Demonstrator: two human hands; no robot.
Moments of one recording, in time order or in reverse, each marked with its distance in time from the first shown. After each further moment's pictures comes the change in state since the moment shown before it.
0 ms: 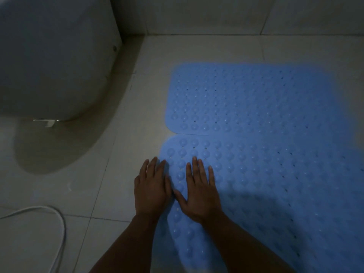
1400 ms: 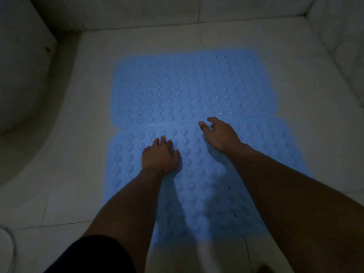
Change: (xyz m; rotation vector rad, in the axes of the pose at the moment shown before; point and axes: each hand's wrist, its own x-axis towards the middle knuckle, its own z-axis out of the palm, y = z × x) left_hand 0.052 0.178 0.019 0.130 -0.402 0.227; right_hand 0.014 0.212 -0.144 0.472 0.012 0.521
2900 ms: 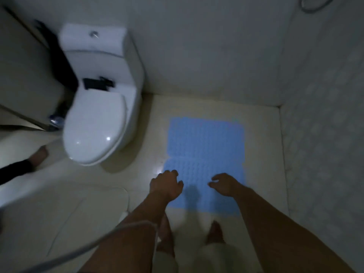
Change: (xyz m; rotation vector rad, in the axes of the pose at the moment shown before) left_hand -0.294 0.050 -0.645 -0.241 -0.418 -0.260; right_hand -0.286 -0.374 -0.451 -0.302 -0.692 0.135
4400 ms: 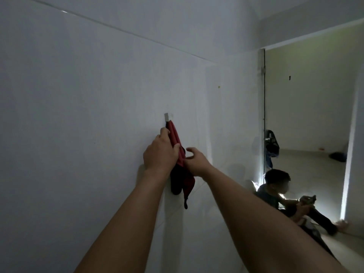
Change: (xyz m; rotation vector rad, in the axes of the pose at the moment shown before) left_hand -0.817 0.058 -0.031 -0.072 1.671 -1.970; right_hand -0.732 -0.313 0.238 -0.442 -1.070 -1.780
